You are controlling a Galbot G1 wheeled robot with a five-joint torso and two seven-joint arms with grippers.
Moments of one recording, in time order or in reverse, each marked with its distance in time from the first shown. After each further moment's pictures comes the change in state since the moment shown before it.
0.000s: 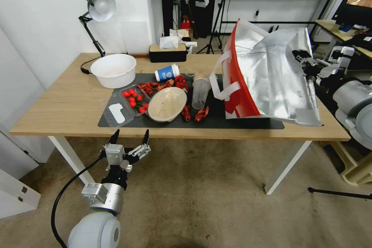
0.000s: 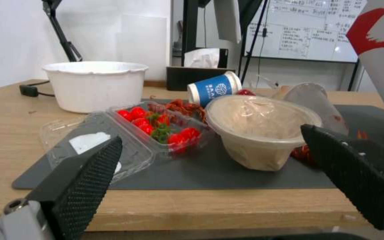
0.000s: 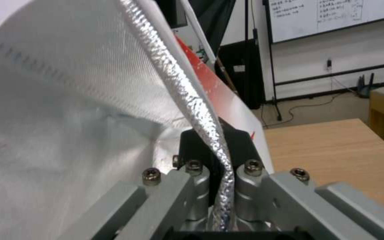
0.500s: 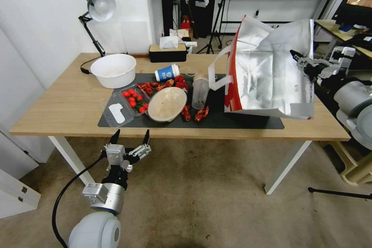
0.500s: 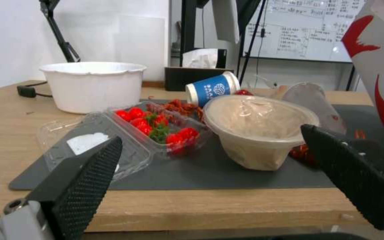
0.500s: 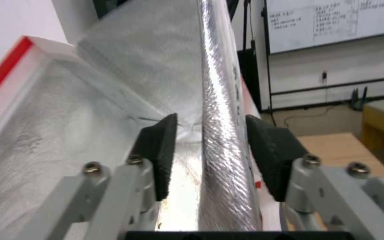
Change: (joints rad) left arm -0.002 0.001 0.001 0.006 0.000 -0.005 0.003; right arm -0.007 -0.003 0.017 0.000 -0.024 0.004 -0.010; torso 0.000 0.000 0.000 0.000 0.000
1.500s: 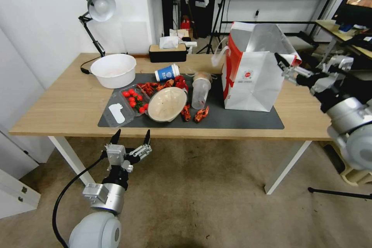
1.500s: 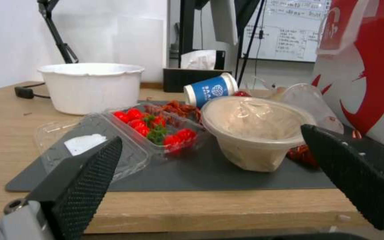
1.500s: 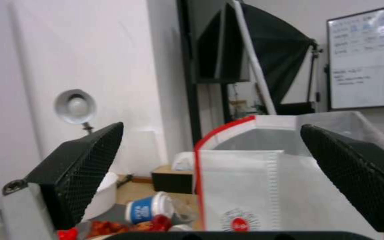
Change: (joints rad) left arm 0.001 -0.002 0.001 0.002 0.000 -0.008 0.009; right arm -0.246 0.144 0.067 0.149 -0.254 0.278 -0.254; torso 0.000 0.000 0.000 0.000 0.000
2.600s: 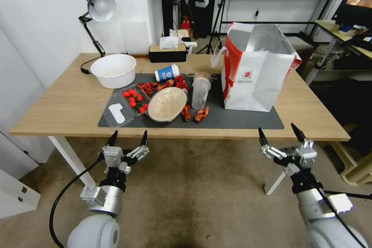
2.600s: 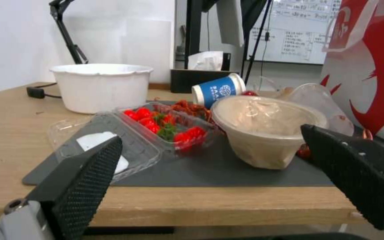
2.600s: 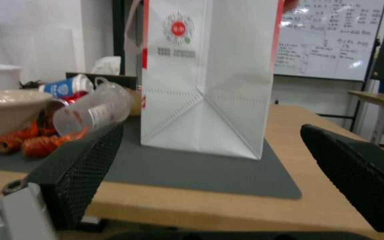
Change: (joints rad) left arm 0.013 0.001 -0.013 0.016 -0.007 -0.040 -0.006; right arm -0.445 0.525 -0.086 -0.058 -0.809 0.236 0.118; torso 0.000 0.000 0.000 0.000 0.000
